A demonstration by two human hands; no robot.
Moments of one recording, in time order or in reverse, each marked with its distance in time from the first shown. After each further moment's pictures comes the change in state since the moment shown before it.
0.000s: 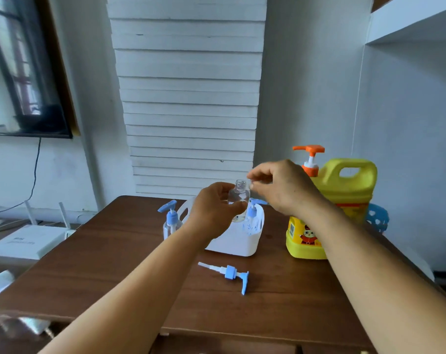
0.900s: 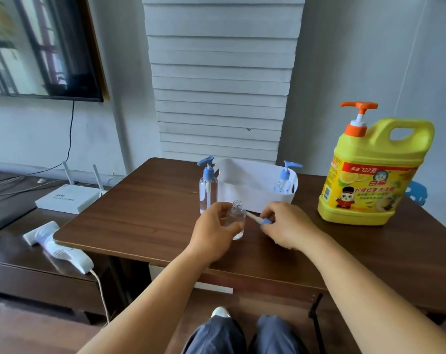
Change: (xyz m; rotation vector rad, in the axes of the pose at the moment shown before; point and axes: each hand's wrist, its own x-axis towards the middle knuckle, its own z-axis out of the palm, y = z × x) left_hand -0.073 -0.108 -0.017 0.040 0.035 -0.160; right_hand -0.067 0.023 0.112 -0.134 -0.403 0.217
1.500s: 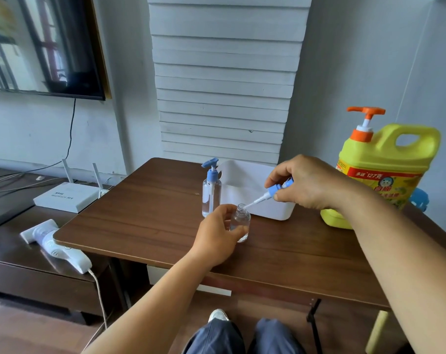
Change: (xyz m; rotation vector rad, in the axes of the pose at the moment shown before) left_hand 0.005 -0.006 0.000 0.020 -0.036 0.036; right_hand -0.010 -0.037 -0.088 -0.030 0.019 -0.233
